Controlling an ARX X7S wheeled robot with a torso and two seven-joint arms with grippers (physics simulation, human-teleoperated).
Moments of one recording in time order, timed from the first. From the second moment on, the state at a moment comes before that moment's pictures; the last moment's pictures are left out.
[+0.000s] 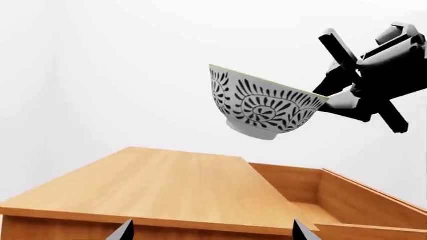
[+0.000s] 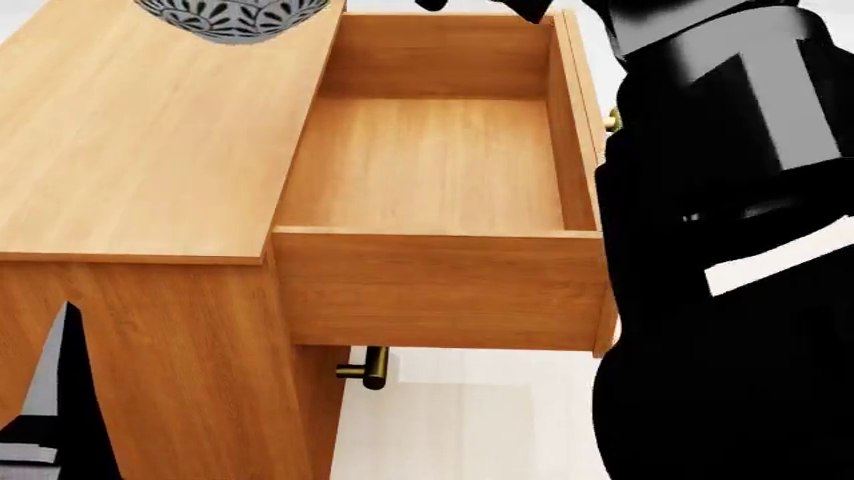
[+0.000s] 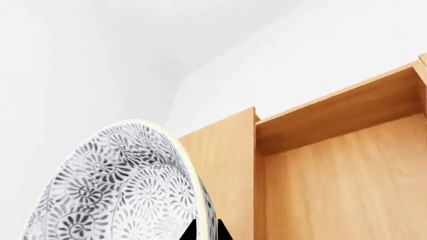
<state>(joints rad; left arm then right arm) -0.13 -0.59 0.28 0.98 -0.66 -0.42 -0.75 1.93 0.03 -0.95 1.29 1.99 0.73 0.51</state>
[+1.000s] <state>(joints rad) -0.13 -0.62 0.26 0.99 -0.71 -0.39 -0.78 1.91 0.02 -1.66 1.10 2.65 0.53 0.43</state>
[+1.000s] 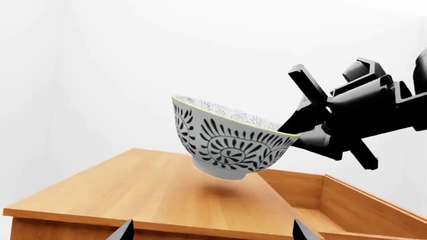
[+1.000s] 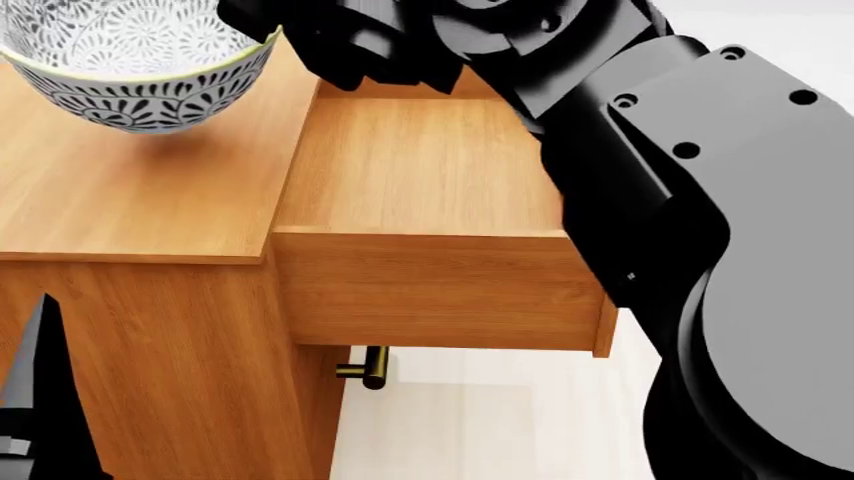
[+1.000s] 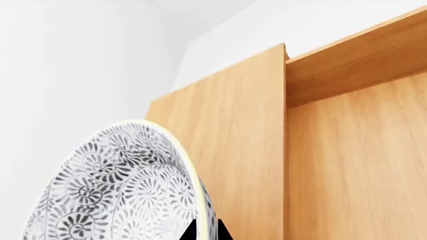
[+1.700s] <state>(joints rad) -0.13 -0.64 0.27 0.98 -0.72 -0.37 -0.80 1.87 0.02 -1.65 1.08 2.63 0.51 0.42</state>
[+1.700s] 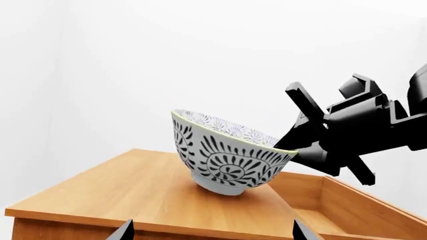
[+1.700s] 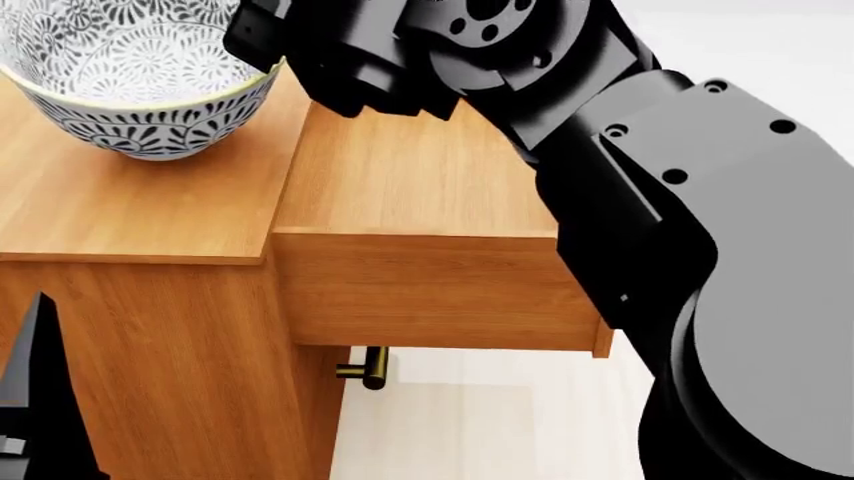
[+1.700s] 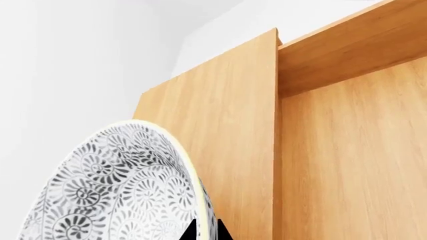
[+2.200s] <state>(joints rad) -0.14 -0.65 0.28 0.98 -0.73 -0.36 -0.81 1.89 0.02 -1.64 1.08 2.63 0.53 0.39</state>
